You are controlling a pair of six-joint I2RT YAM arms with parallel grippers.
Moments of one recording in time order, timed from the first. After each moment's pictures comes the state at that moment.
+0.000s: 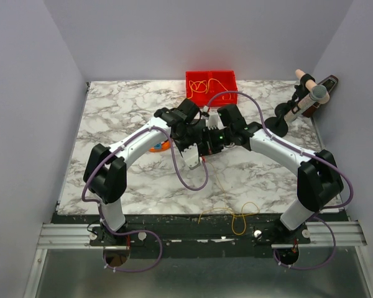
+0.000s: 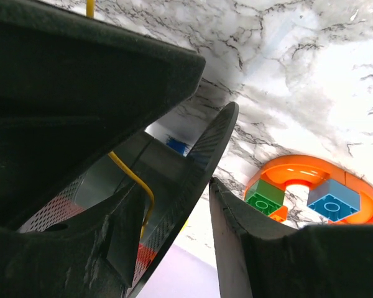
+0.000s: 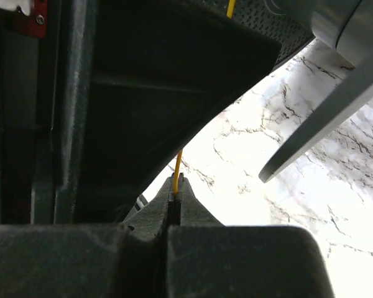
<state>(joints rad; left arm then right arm) -0.67 1.79 1.54 -0.95 0.25 2.02 0.60 1.64 1.20 -0.39 -0.58 0.31</state>
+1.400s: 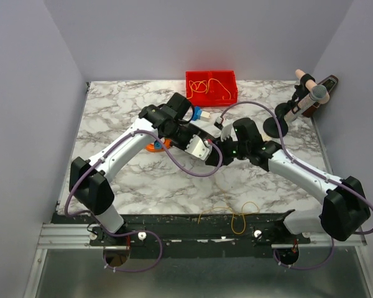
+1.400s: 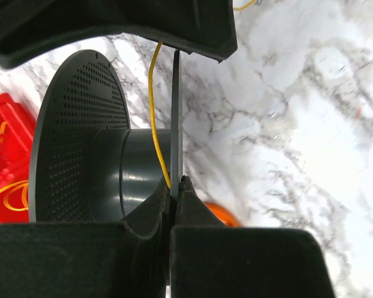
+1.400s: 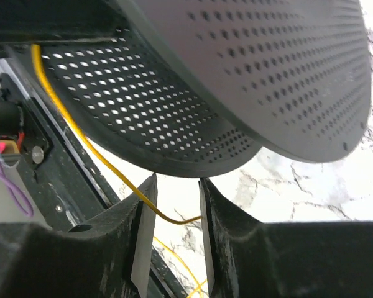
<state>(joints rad) -0.66 1.64 1.57 -1.04 0.49 1.50 0.59 1.34 0.92 -0.27 -0.45 0.22</state>
